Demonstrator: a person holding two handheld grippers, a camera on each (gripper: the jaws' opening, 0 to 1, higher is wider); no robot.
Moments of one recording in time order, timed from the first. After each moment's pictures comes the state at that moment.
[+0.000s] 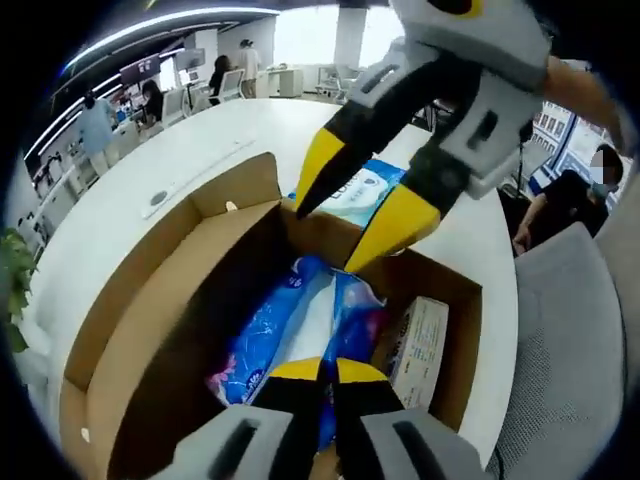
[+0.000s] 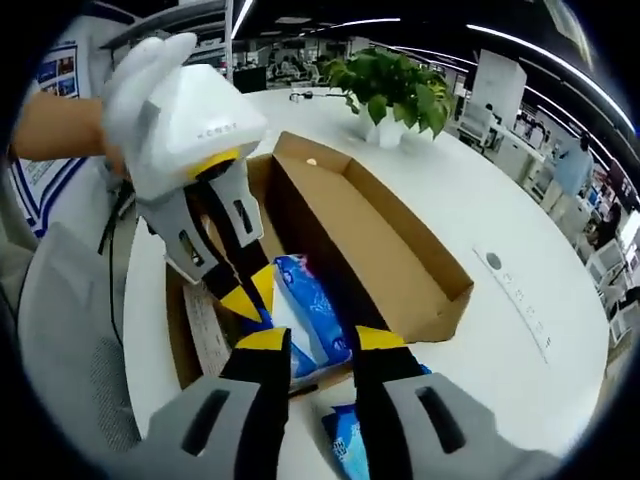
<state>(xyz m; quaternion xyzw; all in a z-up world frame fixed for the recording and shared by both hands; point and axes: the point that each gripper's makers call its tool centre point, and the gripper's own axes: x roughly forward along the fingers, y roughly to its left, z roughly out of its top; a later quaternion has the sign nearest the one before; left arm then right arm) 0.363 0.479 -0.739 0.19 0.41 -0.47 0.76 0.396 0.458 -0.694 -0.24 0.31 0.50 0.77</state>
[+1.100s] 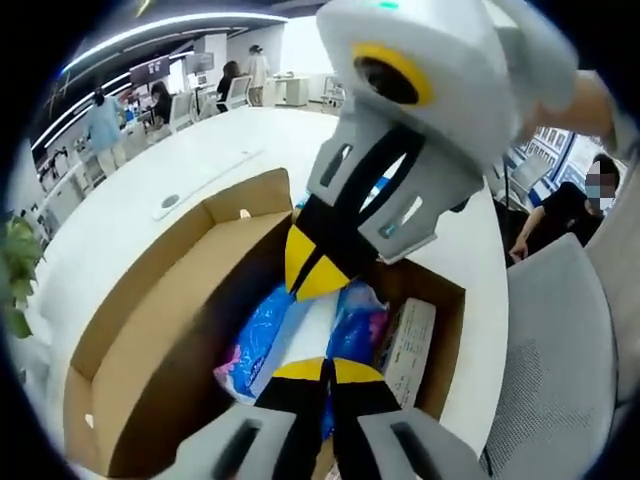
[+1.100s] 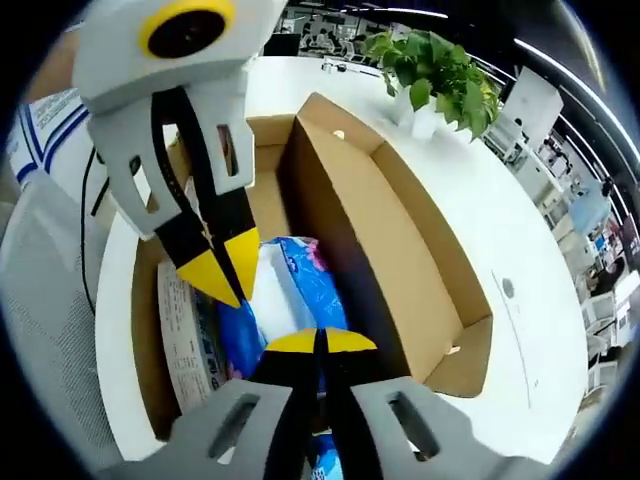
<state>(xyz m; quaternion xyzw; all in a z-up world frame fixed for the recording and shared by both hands) 0.359 0.491 -0.717 0.17 0.40 -0.46 0.77 0.399 0.478 -0.719 -0.34 0.31 0.52 0.72</state>
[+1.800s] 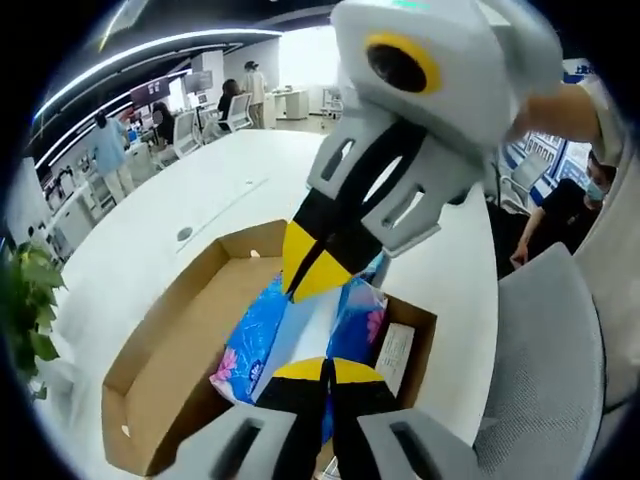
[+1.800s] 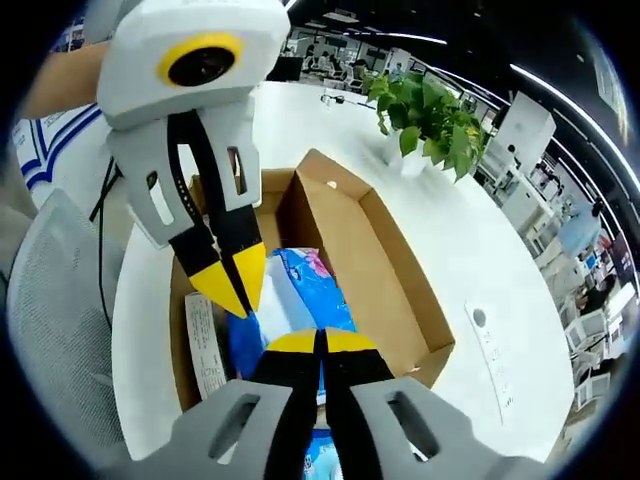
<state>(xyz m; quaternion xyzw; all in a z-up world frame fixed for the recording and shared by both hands) 0.357 0.485 -0.661 0.19 0.36 -0.46 0.79 0.393 0.480 -0.653 -0.33 0.25 0.53 0.74</state>
